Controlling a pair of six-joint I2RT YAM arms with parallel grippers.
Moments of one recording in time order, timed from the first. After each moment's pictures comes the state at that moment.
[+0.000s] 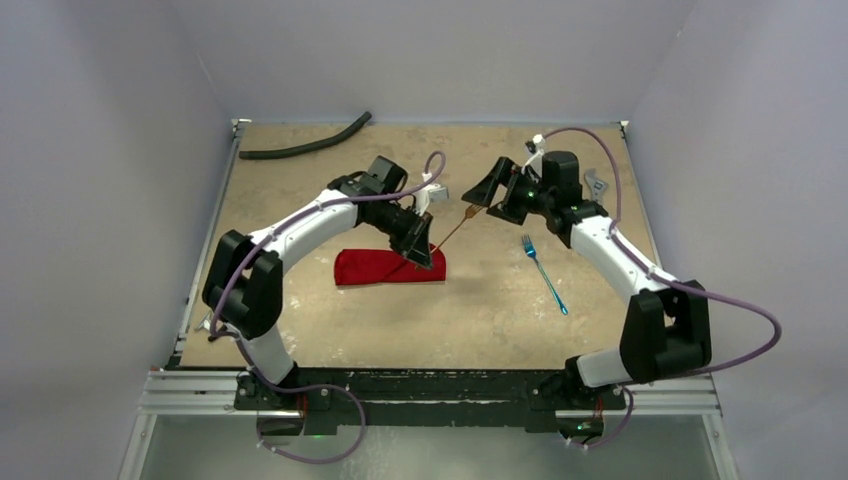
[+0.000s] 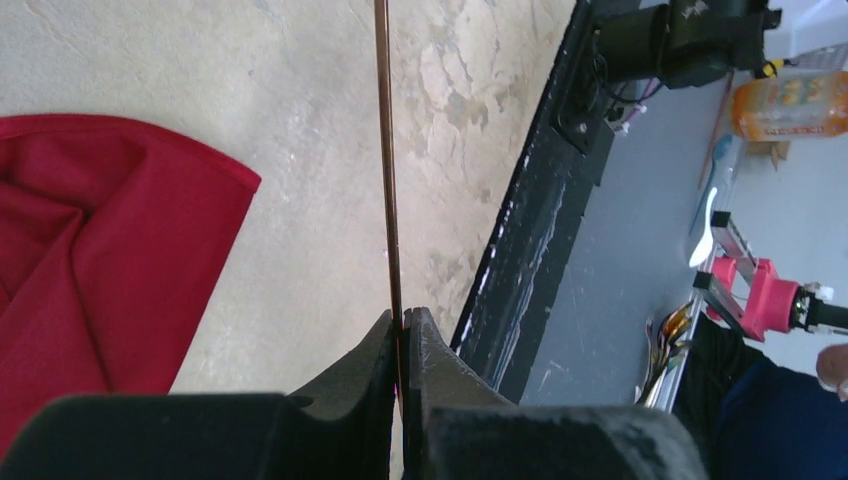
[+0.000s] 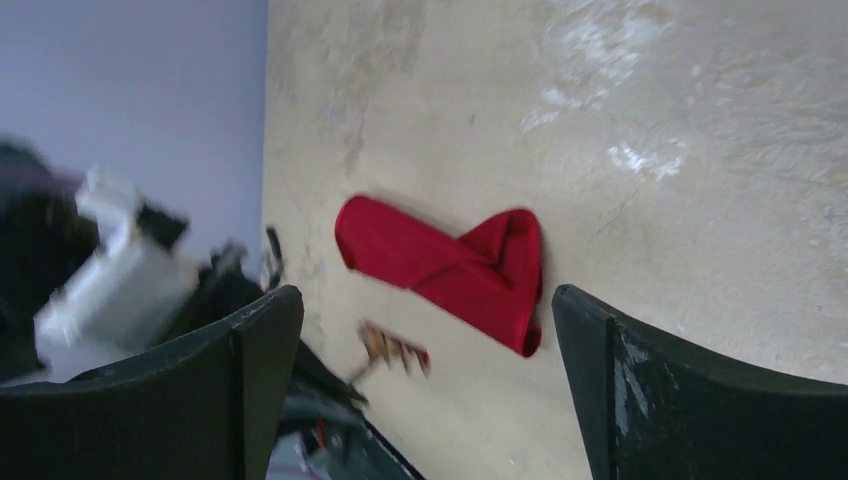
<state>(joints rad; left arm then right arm) -0.58 1.75 1.35 -0.69 0.82 0.02 0.25 1.45 1.06 -0.19 -0.46 0.77</state>
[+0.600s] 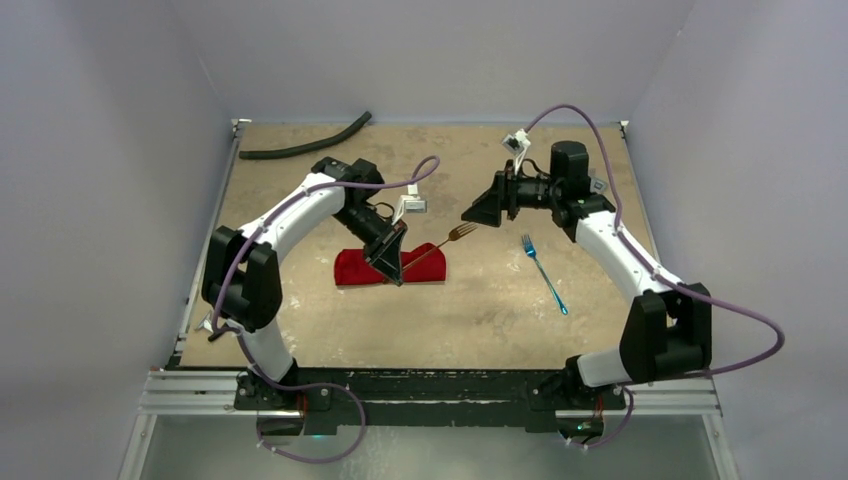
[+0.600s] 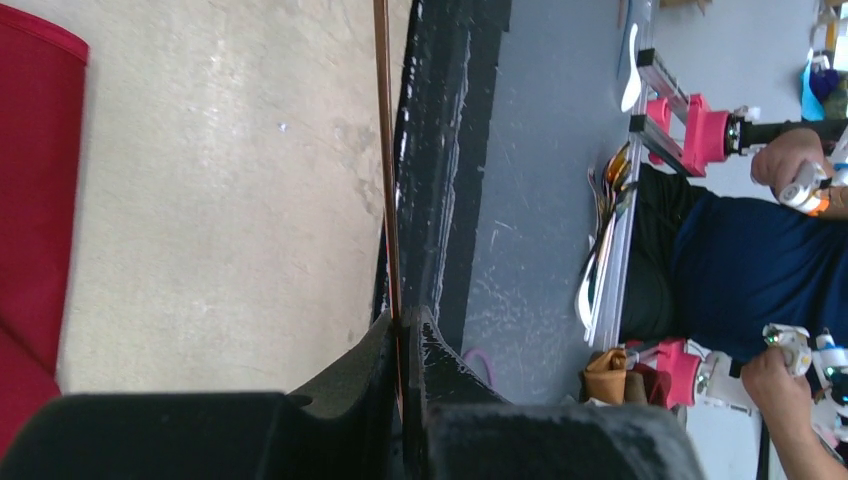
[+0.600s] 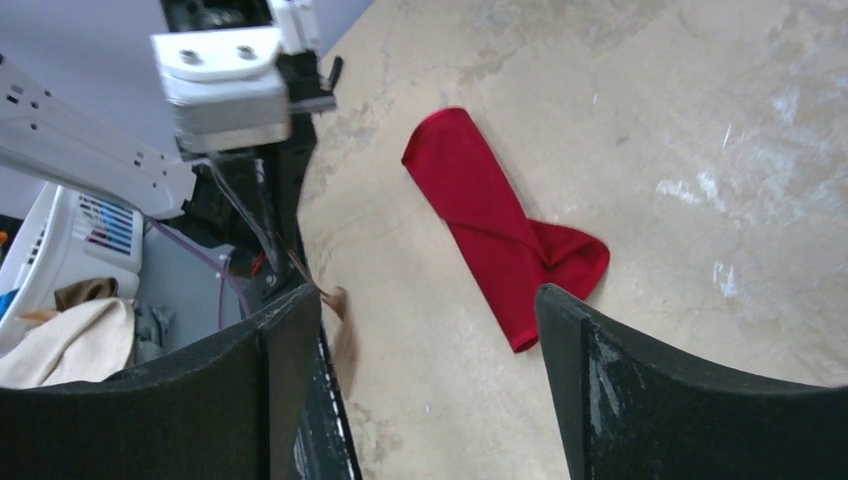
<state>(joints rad) -0.46 1.77 1.47 -1.32 1.03 0.63 0.20 1.40 1.07 -0.11 -1.05 0.24</state>
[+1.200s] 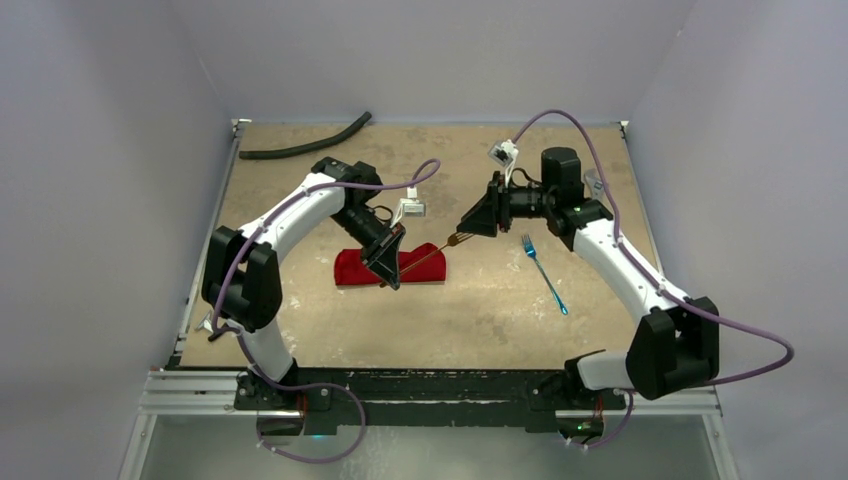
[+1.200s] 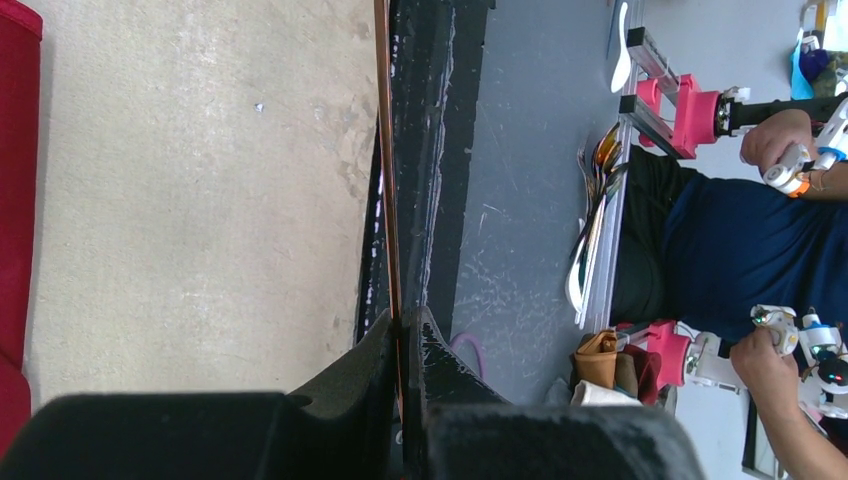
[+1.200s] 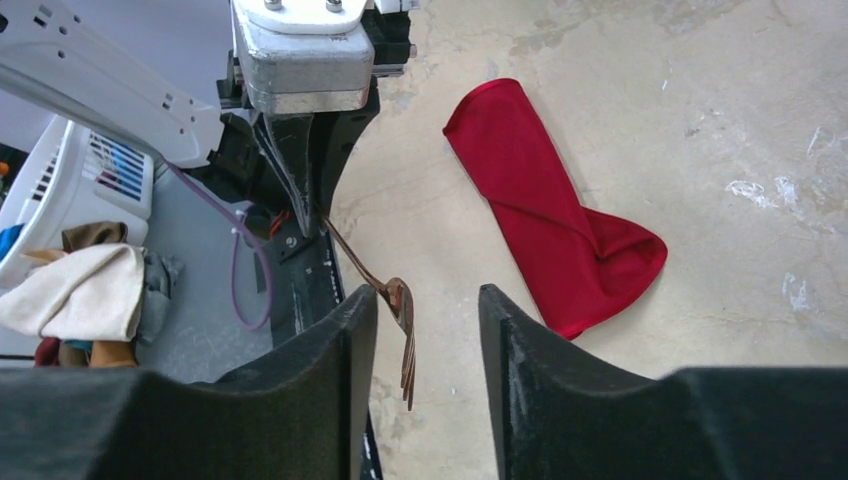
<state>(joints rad) -0.46 1.77 1.47 -1.42 1.03 0.71 0.28 1.35 1.06 -0.21 -1.06 0.15</state>
